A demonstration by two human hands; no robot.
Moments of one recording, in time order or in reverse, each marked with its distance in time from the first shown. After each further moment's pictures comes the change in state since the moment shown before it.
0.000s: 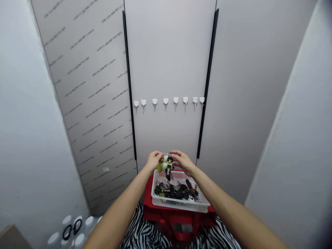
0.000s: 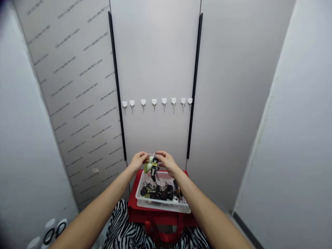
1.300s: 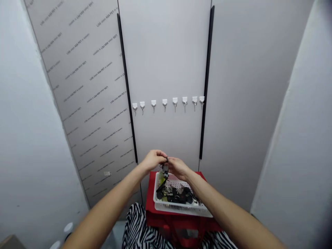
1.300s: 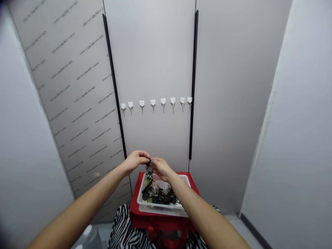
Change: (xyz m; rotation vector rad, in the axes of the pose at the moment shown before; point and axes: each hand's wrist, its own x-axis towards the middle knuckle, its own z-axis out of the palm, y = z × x) left_hand -0.016 0.047 -0.005 0.382 -0.232 0.009; right_hand 0.003 0.006 0.025 0.191 -0.178 0.124
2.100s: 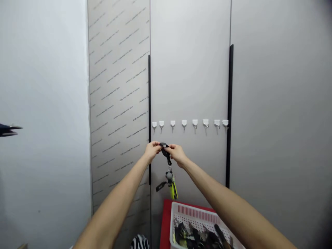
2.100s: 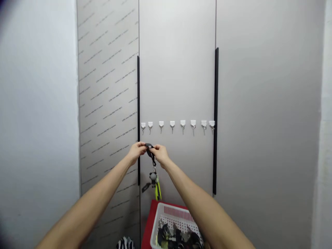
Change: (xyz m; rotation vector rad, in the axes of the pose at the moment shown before) left_hand 0.048 0.038 -0.092 -0.307 0.393 0.194; right_hand 0.066 -0.096 0.083 -0.379 0.130 -0.428
